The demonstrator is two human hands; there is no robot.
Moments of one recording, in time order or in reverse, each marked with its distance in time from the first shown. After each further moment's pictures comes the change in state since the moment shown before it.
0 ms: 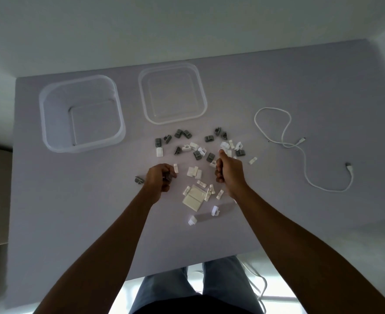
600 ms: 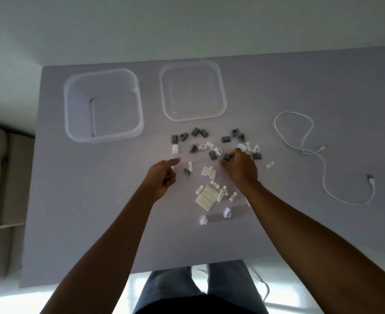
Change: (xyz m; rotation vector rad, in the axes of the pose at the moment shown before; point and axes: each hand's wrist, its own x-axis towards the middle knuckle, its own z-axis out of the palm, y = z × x) left_hand -0.006 -0.004 -0.037 -0.420 -0.035 -0.020; right_hand 0.034 0.005 0.014 -1.108 0.165 -0.457
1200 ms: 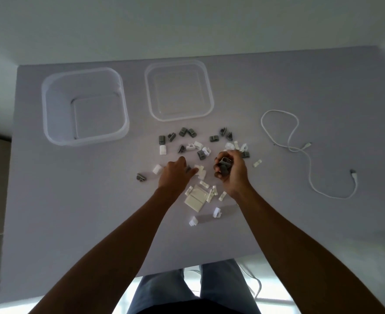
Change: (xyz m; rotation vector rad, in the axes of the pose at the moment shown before) left_hand 0.021 -0.034 0.060 1.356 0.147 0.577; right_hand -0.027 -0.009 -0.023 1.452 -0.237 0.467
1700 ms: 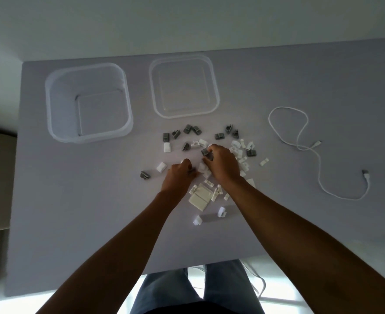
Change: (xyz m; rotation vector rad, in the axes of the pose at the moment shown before) left_hand -0.004 -0.017 0.014 -0.051 -0.036 0.075; right_hand 0.038 0.024 0.022 -1.533 0.048 -0.638
